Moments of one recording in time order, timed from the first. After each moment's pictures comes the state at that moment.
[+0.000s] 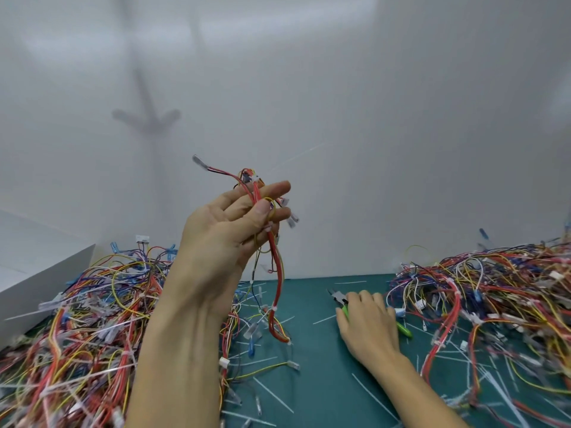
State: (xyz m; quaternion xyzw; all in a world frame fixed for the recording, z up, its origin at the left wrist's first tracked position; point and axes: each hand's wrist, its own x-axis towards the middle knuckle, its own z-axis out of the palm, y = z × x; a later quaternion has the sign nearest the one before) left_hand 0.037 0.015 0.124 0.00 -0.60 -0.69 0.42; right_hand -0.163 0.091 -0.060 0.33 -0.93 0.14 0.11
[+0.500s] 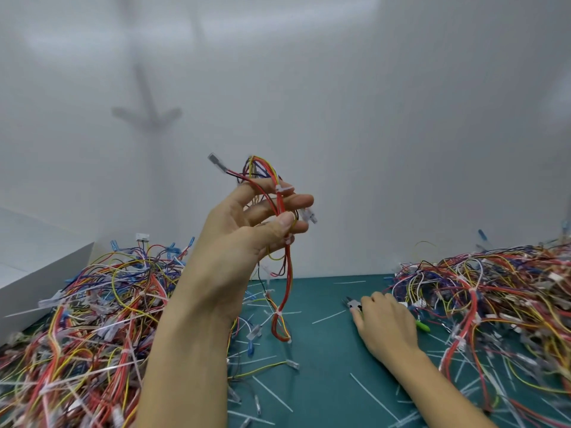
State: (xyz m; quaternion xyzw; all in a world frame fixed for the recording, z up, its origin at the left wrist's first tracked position) left_hand 0.036 0.022 0.122 0.01 -0.68 -0.63 0.38; right_hand -0.190 0.108 -0.067 0.33 -0.93 0.06 0.18
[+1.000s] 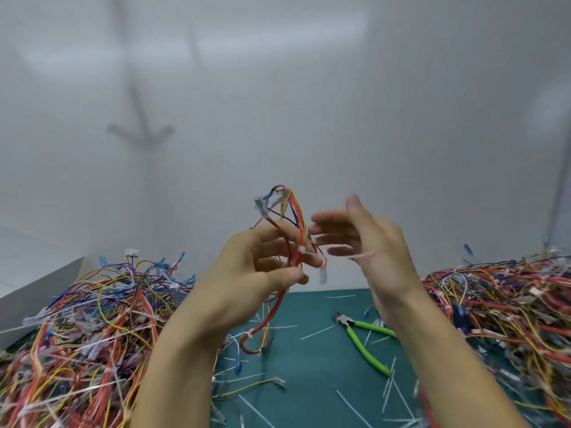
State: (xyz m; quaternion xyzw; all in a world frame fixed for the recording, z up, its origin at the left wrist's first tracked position) left_hand 0.032 0.032 0.120 0.00 -0.82 -0.50 0.28; right_hand -0.110 0.138 0.108 0.40 -0.54 0.74 -0.08
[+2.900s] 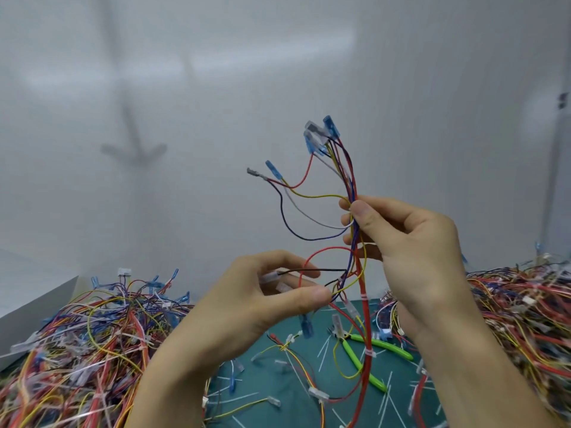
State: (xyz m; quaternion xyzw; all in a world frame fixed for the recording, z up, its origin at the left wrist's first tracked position) left_hand 0.035 0.058 0.133 0.07 -0.84 -0.49 0.21; right_hand -0.097 0.177 0.137 0.34 -0.51 0.79 0.04
